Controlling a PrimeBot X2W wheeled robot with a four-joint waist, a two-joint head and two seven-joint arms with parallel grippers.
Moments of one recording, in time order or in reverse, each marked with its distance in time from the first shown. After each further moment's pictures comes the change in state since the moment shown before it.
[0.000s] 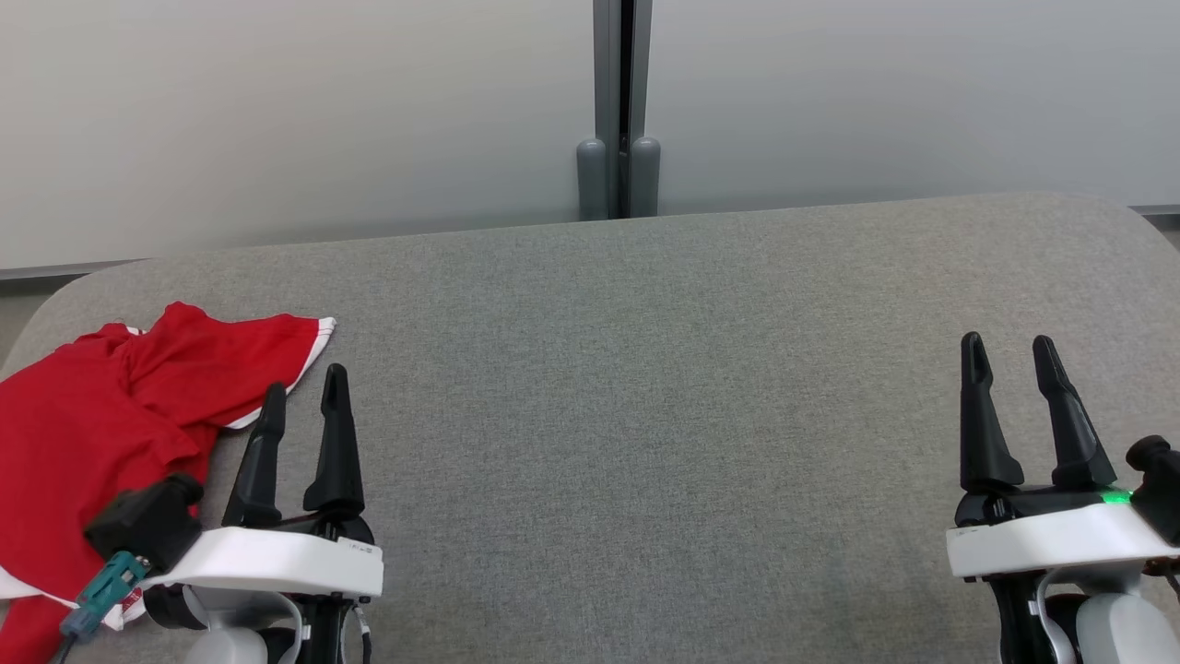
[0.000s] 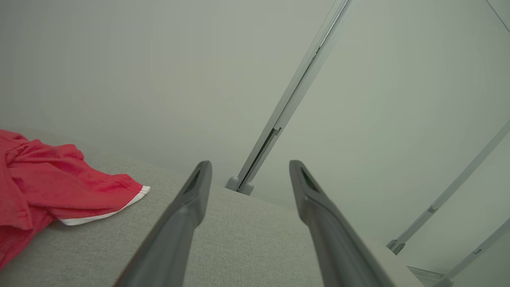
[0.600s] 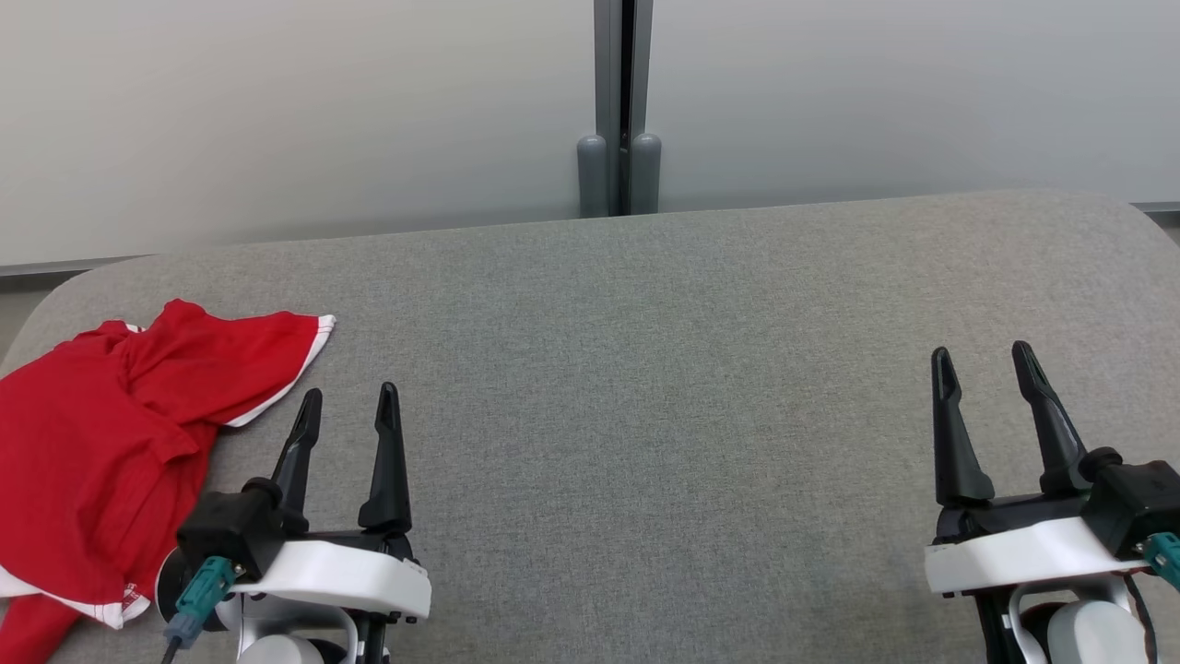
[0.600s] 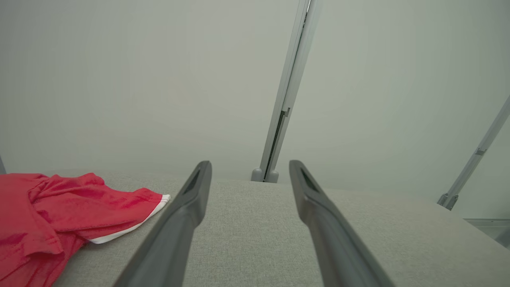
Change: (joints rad) left arm 0.002 0.022 -0.107 0.027 0.262 0.089 -0.045; right arm 0.009 0.006 0.016 0.020 -0.209 0.000 -0.045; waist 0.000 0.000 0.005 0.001
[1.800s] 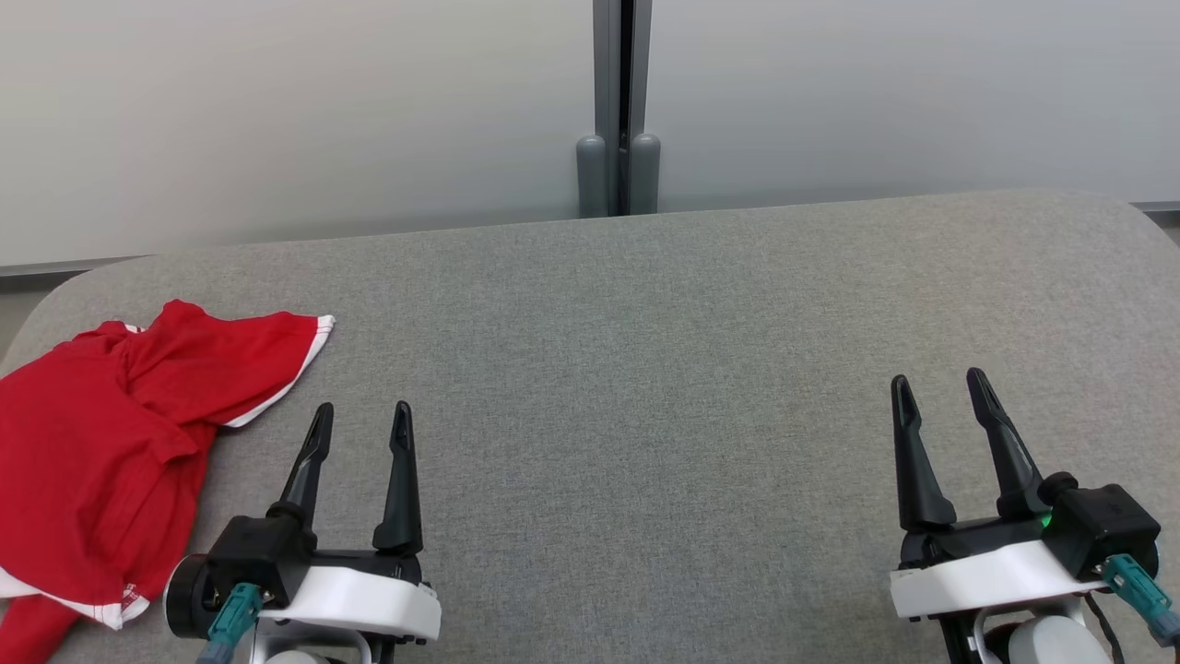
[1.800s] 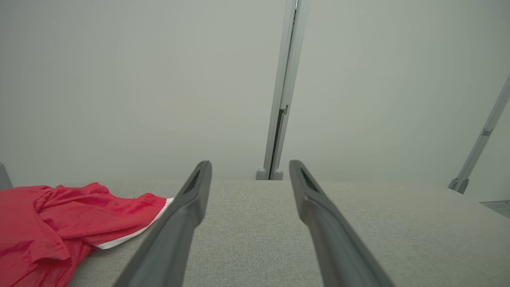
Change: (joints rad) left arm 0.015 -0.016 0.000 0.048 0.106 -0.020 -0.077; right arm 0.004 0.000 0.069 0.081 0.037 0.000 -0.077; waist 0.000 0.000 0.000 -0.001
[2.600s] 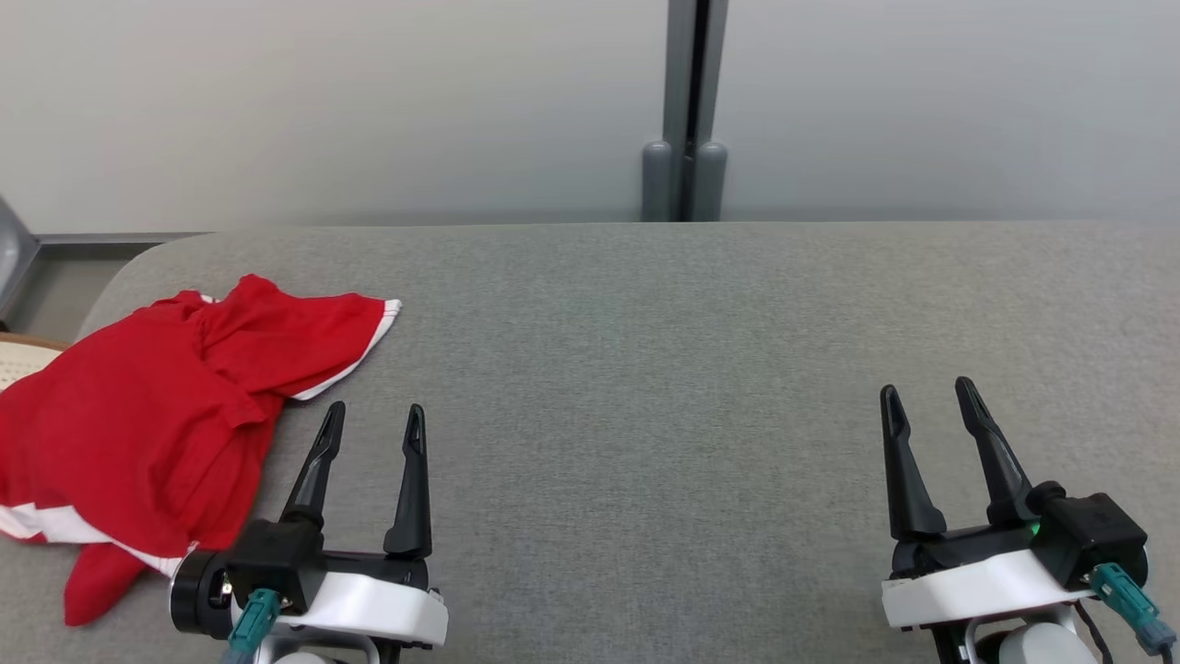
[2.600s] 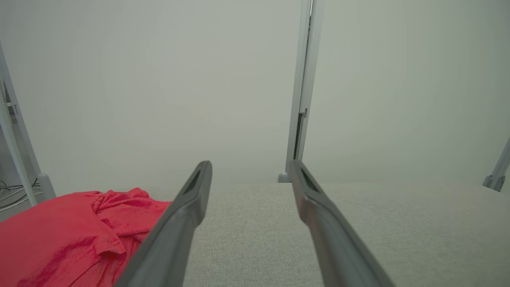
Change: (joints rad) left arm 0.002 0.000 -0.013 0.006 0.073 -0.001 -0.017; right arm 0.006 -0.001 0.019 0.020 0.002 0.000 -0.019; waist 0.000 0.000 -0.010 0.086
